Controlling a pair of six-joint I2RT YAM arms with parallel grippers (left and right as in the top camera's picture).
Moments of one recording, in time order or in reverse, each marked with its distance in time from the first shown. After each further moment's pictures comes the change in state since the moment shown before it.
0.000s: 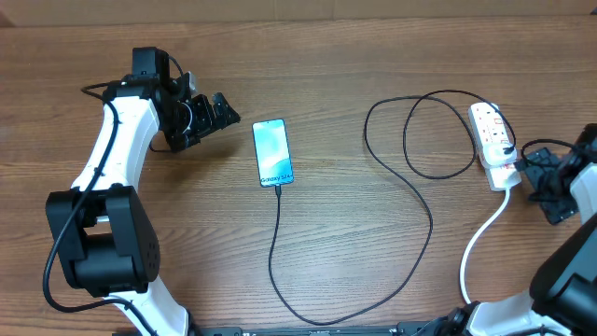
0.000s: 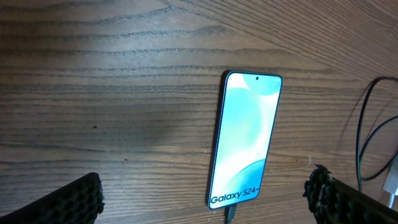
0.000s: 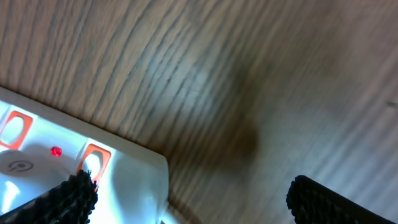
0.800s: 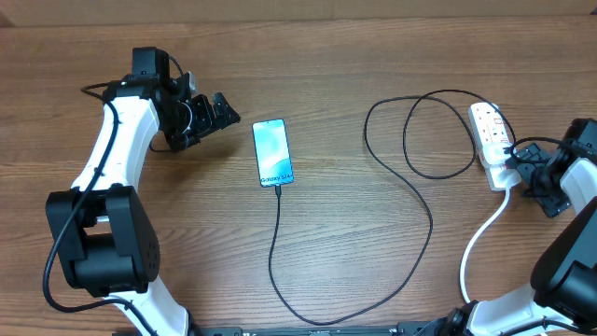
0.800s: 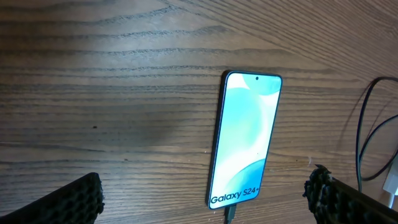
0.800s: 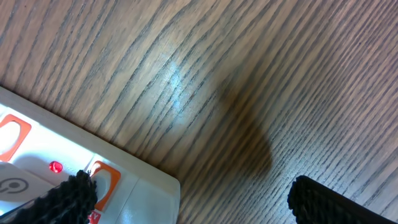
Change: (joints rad) left arm 0.000 0.000 0.000 0.000 0.000 0.000; right arm 0.039 0.047 -0.004 0.076 0.032 -0.062
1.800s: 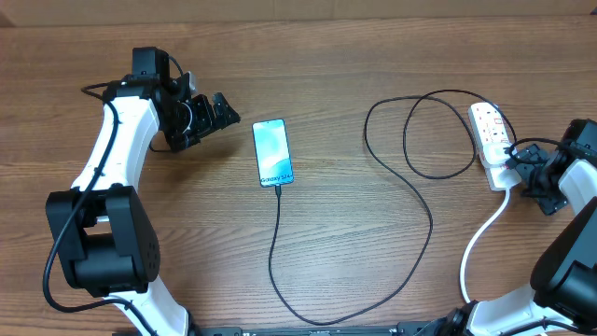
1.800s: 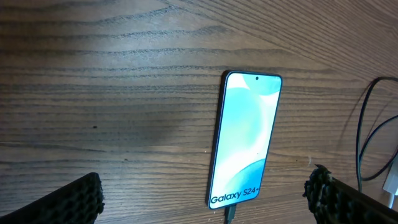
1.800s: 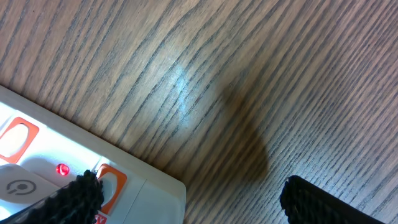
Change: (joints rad) left arm 0.000 0.000 0.000 0.000 0.000 0.000; right arm 0.002 0.000 -0.014 0.027 0.004 0.007
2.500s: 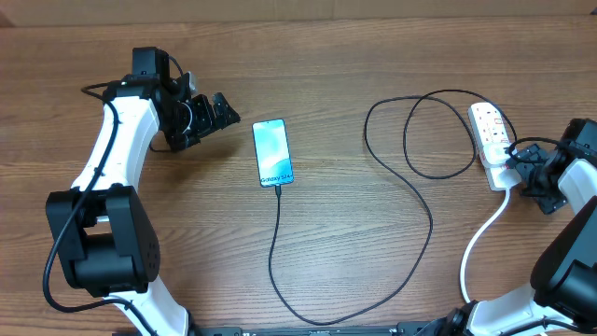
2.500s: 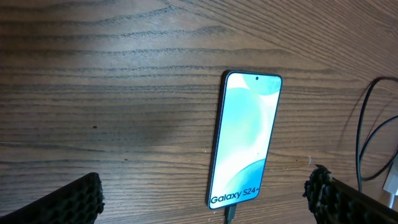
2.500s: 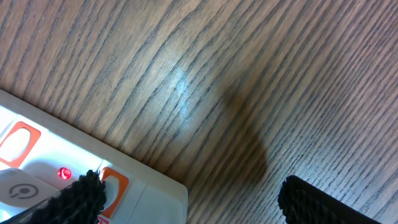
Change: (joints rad) left arm 0.000 0.000 0.000 0.000 0.000 0.000; right arm 0.004 0.006 0.000 0.000 0.004 0.015
